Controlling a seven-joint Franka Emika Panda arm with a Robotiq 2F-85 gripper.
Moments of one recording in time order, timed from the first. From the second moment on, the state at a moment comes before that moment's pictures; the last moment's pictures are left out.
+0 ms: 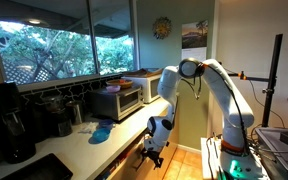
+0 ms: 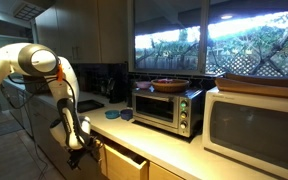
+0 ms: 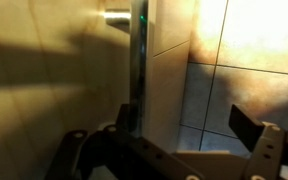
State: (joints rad) arm -0.06 0.54 0.13 -2.28 -2.35 2.99 0.88
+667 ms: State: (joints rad) arm -0.13 0.44 0.28 -2.55 -2.51 2.85 1.12
